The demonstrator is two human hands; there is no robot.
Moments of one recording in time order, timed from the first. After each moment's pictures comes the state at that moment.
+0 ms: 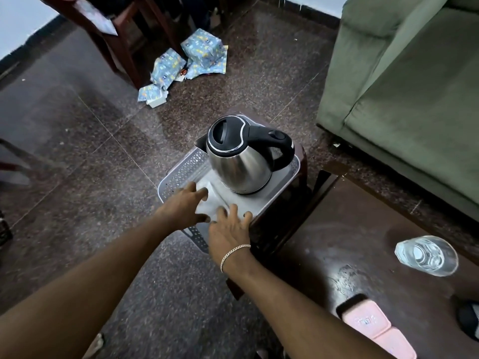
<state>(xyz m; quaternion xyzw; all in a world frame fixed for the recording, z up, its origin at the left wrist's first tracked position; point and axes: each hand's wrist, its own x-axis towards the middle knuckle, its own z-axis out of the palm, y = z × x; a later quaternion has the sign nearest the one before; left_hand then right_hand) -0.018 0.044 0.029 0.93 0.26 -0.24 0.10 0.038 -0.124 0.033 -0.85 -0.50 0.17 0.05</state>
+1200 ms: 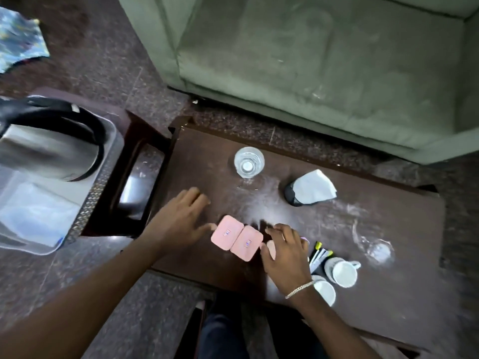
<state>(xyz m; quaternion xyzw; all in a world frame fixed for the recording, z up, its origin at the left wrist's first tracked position) 0.091 -0.283 0.015 0.97 -0.09 -0.12 0.17 0.089 -0.576 0.004 -0.97 -0.12 0.13 0.15</state>
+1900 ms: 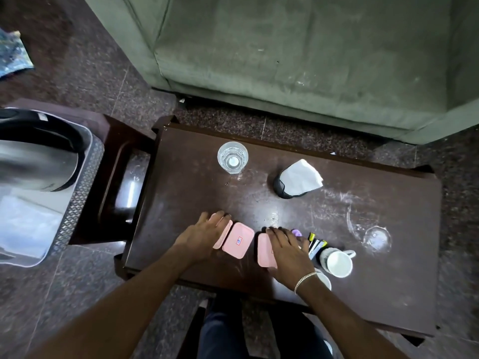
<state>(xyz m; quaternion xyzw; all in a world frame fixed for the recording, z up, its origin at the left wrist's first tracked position) 0.084 -0.361 -0.056 0.92 -0.13 -0.35 0.09 0.085 -0.635 -0.046 -0.92 -0.21 0.32 -0.01</state>
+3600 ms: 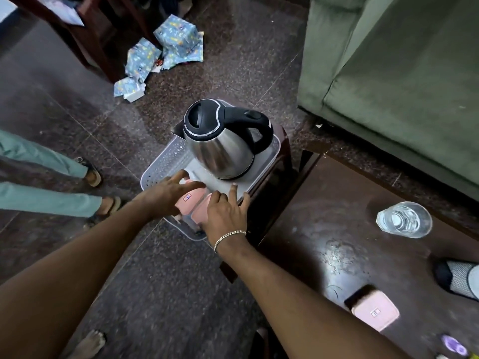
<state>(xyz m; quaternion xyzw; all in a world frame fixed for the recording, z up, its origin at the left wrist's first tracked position) -0.013 0.044 0.054 0.93 0.14 -0.33 0.05 0.047 -0.135 0.023 -0.89 -0.39 0.19 0.15</state>
